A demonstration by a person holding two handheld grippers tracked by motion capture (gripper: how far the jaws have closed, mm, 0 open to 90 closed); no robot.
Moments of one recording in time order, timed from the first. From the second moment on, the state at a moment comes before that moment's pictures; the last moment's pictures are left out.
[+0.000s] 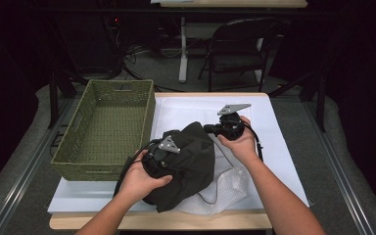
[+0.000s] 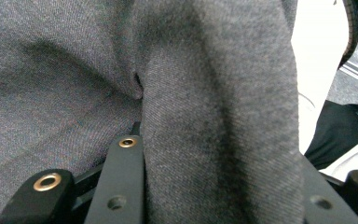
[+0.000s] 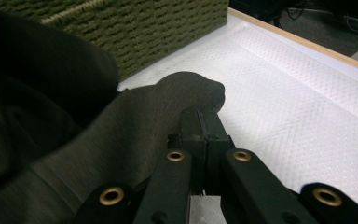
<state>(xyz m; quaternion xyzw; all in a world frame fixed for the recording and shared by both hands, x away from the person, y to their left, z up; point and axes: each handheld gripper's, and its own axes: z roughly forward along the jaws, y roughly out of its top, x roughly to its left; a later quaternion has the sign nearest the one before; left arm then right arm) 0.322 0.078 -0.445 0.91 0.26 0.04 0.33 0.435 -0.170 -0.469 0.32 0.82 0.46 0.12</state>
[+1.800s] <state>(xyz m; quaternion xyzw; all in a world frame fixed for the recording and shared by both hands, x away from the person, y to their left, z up) 0.356 0.045 -0.502 0.89 0.32 0.06 0.31 0.360 -0.168 -0.478 0.26 0.81 0.50 0.12</state>
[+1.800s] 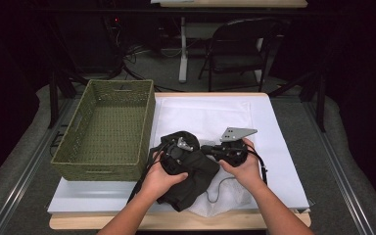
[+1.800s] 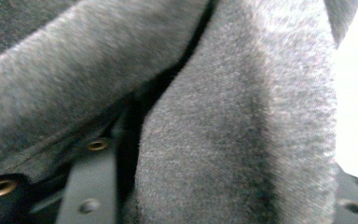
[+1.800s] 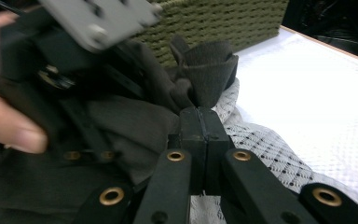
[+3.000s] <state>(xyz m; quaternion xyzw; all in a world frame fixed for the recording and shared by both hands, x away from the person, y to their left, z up) 0.351 0.036 -0.506 0.89 0.32 0.04 0.33 0.346 -0.170 -0.463 0.26 0.79 0.55 0.07</state>
